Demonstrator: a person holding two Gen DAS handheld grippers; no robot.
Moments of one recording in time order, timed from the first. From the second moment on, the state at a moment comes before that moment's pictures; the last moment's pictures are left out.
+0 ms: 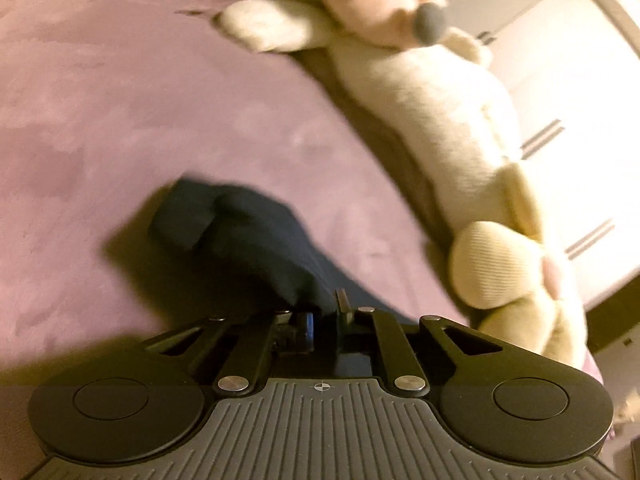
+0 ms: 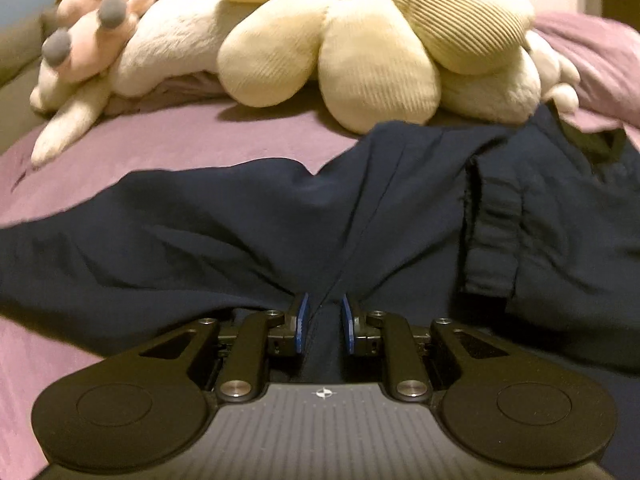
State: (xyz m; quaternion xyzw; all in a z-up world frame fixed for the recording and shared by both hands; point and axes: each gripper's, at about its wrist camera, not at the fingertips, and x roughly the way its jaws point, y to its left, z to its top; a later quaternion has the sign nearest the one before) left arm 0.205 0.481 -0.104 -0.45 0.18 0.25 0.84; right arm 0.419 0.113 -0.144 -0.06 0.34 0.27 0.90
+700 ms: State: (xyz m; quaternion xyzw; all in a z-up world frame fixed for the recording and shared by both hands) left arm 0.397 0.093 -0.020 -0.18 0.27 -0.09 0.94; right arm 0.355 -0.121 -0.106 0.18 0.34 0.17 0.91
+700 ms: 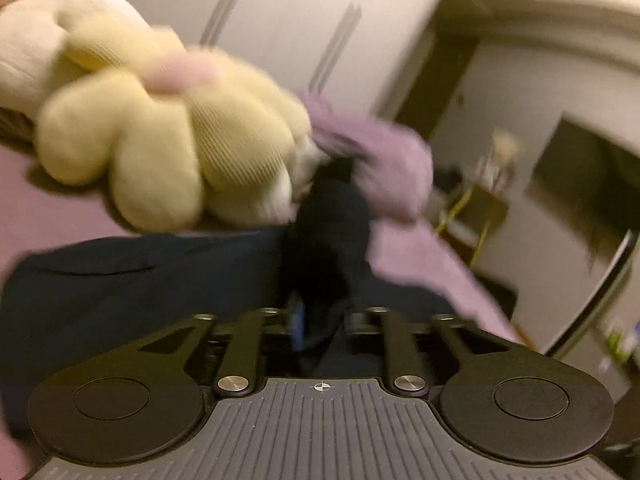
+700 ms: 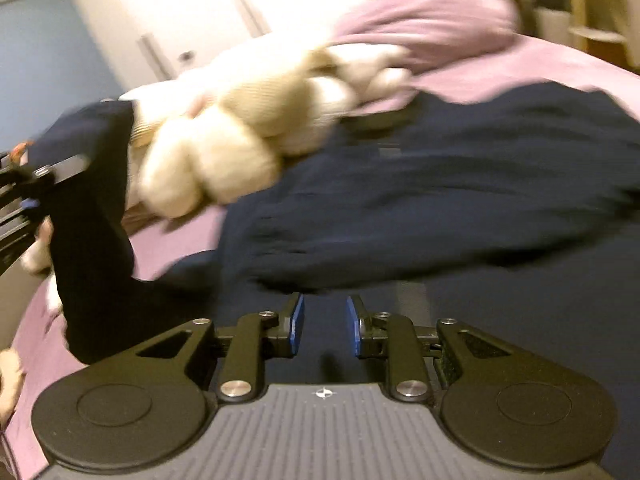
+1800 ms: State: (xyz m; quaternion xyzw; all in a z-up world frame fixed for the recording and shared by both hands) left arm 0.302 0.171 -0.090 -0.22 0.31 0.14 0.91; right arm 0.449 -0.096 -0.092 0.06 0.33 0.19 0.92
